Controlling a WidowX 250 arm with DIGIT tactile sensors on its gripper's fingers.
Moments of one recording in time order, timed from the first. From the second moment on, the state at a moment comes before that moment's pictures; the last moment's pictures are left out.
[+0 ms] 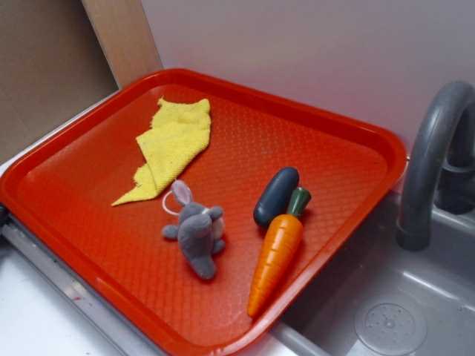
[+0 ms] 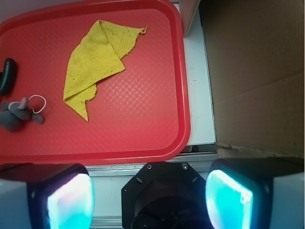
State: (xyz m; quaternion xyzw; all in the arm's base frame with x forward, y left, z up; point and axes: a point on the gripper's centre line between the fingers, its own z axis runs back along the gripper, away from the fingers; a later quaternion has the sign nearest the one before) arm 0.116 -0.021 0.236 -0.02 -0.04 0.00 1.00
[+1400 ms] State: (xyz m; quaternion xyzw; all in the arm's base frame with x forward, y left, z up) arm 0.205 -0.161 0.162 0.01 -0.04 -0.58 0.82
